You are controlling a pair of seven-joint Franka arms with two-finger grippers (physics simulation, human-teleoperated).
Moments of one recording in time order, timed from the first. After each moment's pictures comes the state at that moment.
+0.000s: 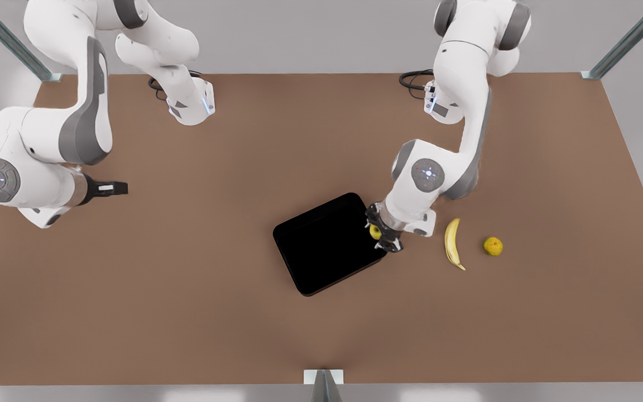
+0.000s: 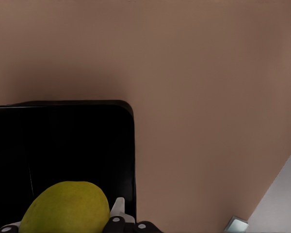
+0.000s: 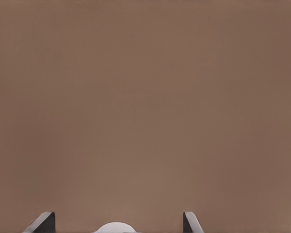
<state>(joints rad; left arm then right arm) -0.78 0.53 0.33 -1.46 -0.15 2.16 -2.46 0.07 0.26 -0.06 -1.40 -0.07 1.32 -0.10</state>
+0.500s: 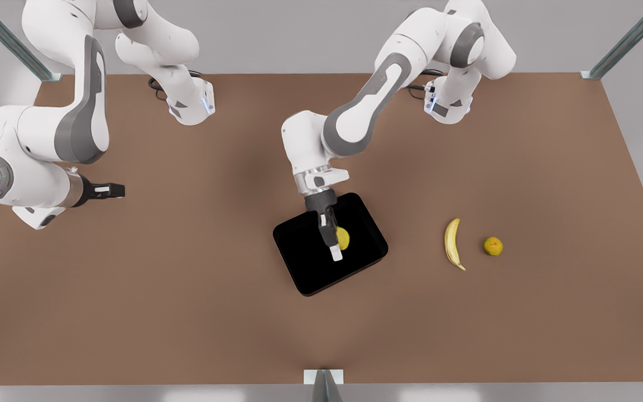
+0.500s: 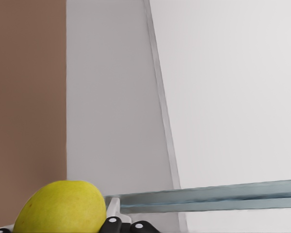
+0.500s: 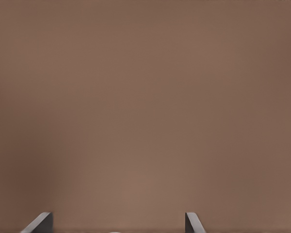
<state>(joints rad) -1.02 0.72 0.33 -1.15 1.01 2.18 -2.90 0.06 0.26 -0.07 -1.40 -0.06 1.34 -0.10</state>
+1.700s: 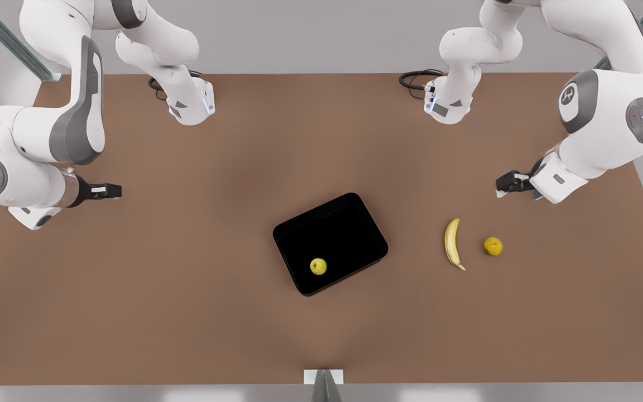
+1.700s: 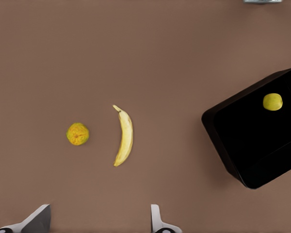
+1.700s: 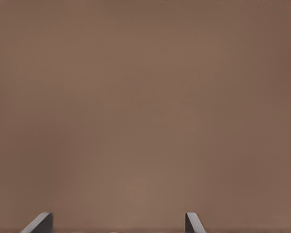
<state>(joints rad) -0.01 0.11 -0.07 -1.53 -0.07 1.58 -0.02 0.04 0.26 -0.06 -1.40 -0.06 1.34 -0.11</state>
